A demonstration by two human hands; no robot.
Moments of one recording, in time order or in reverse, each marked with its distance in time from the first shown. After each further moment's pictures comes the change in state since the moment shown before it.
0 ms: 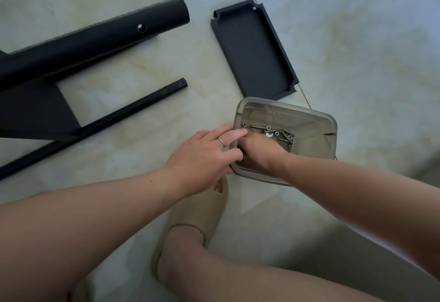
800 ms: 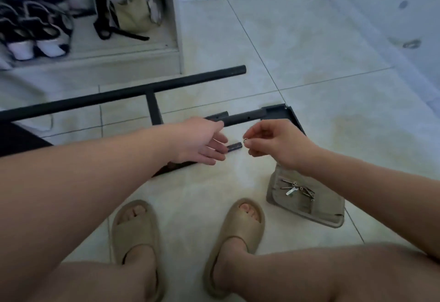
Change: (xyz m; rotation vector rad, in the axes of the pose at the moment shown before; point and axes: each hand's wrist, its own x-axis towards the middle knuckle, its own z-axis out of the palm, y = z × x) left_hand -0.117 -0.002 -0.242 -1.275 0.070 -1.035; right_hand -0.131 -0.220 -0.216 0.835 0.337 -0.128
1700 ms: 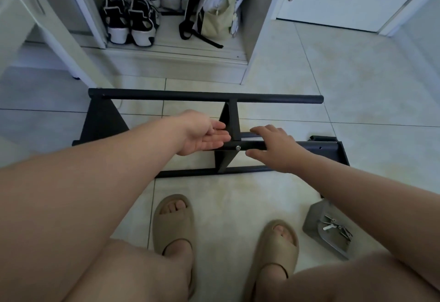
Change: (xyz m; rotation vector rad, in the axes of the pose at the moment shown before) left_hand -0.038 -0.051 -0.154 -0.492 0.204 0.073; right_hand 0.092 -0.056 0.127 -0.934 -0.177 -0.115
